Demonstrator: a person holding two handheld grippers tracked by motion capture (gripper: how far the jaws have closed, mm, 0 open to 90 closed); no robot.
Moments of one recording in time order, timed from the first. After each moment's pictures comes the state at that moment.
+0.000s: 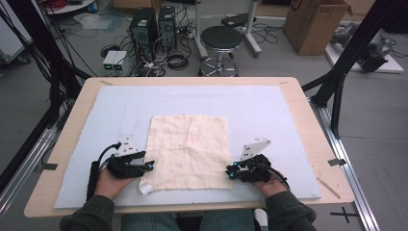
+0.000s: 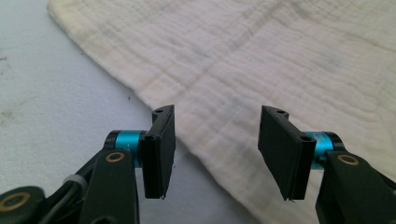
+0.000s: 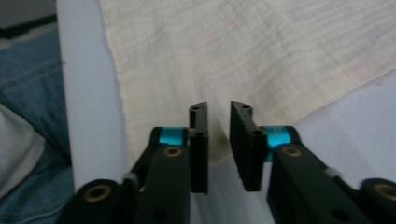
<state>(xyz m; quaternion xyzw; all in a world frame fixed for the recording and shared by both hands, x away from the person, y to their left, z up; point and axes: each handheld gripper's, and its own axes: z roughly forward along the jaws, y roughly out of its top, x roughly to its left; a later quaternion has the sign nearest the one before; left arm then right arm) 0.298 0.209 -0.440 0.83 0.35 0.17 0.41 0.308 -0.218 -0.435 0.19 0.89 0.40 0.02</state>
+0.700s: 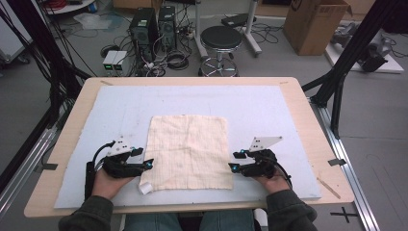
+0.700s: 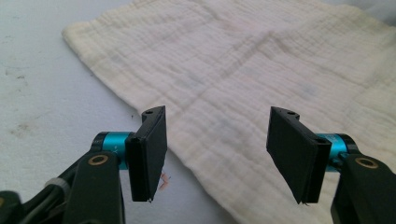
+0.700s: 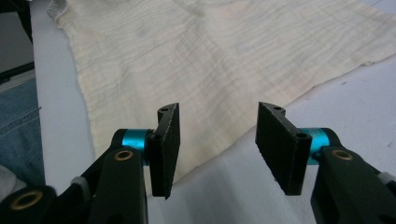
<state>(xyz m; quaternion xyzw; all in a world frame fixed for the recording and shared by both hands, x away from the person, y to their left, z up) 0.291 0.214 -0.426 0.80 0.36 0.16 0.45 0.317 -0.234 -0.427 0.24 0.86 0.45 0.06</state>
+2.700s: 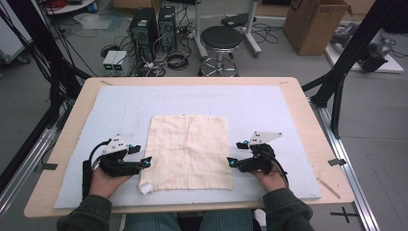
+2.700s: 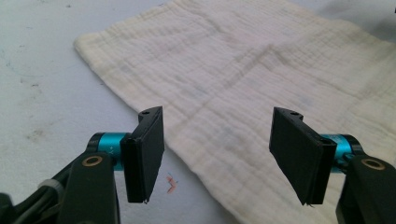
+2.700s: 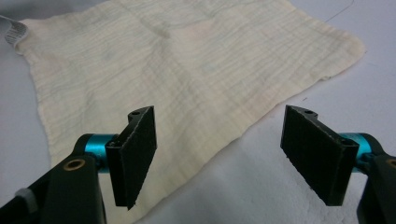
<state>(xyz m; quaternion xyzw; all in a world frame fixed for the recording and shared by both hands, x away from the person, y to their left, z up) 0.293 0.220 -0.419 0.79 0.37 0.16 0.46 0.330 -0.229 -0.425 0.28 0.84 0.46 0.09</state>
